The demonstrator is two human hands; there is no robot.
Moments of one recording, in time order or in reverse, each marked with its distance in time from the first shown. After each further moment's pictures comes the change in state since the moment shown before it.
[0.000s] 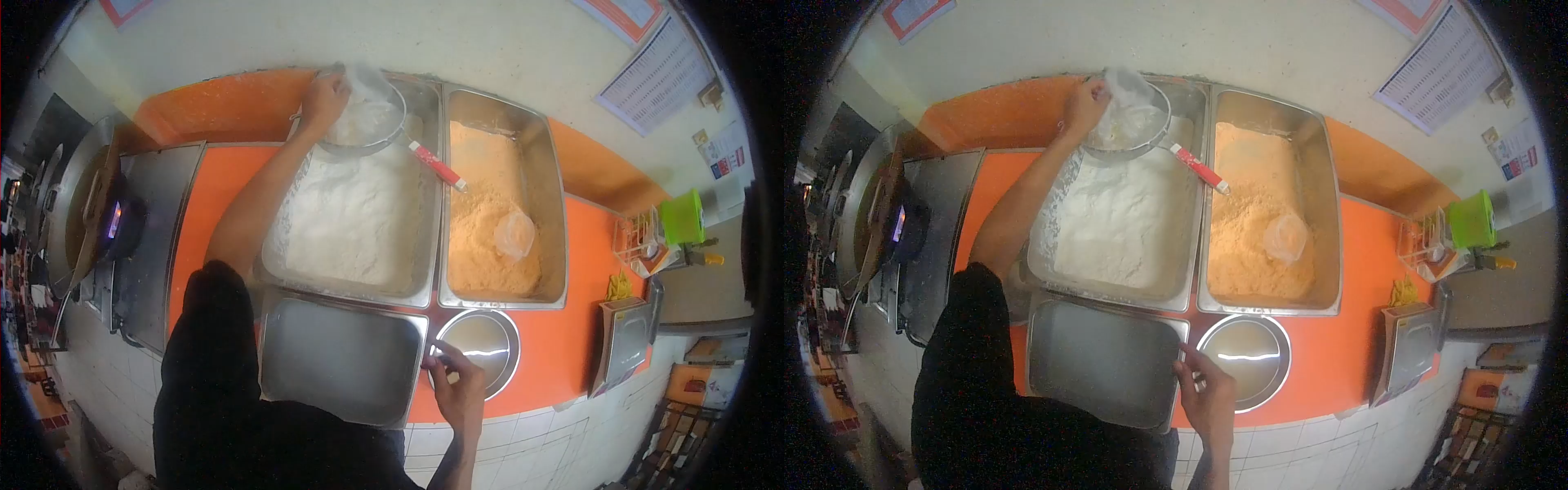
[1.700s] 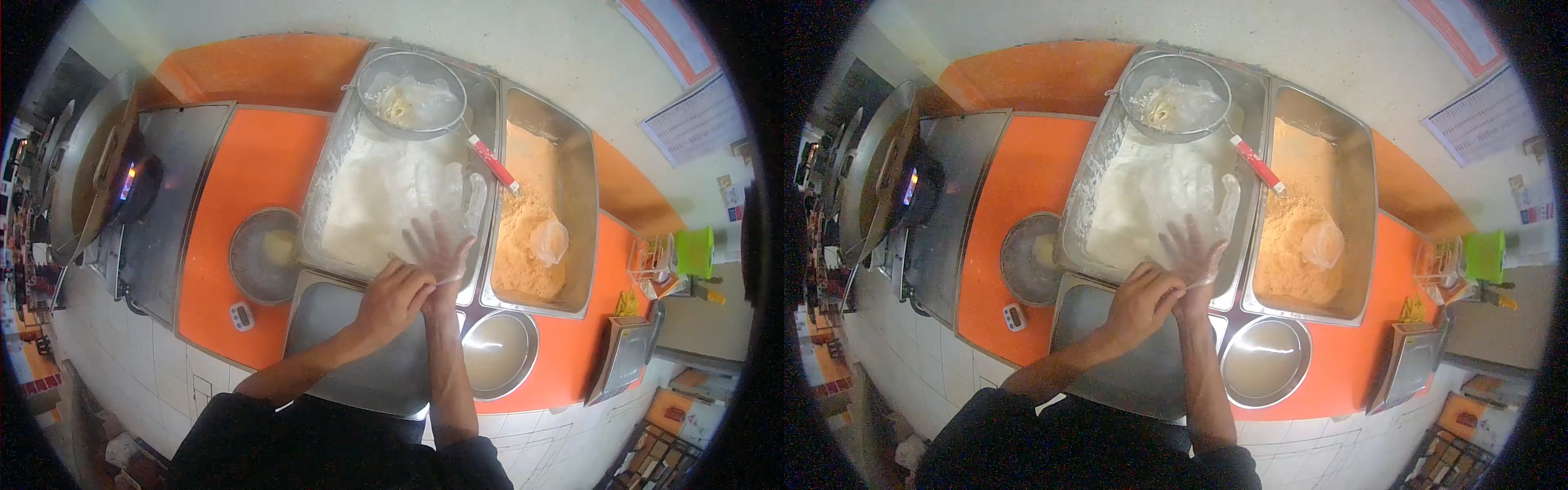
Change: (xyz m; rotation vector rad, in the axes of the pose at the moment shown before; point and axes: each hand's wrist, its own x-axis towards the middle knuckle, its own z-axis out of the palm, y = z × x) left_hand -0.294 0.122 -0.098 -0.353 -0.295 0.048; right_hand 0.145 -0.022 0.139 1.405 -0.251 0.084
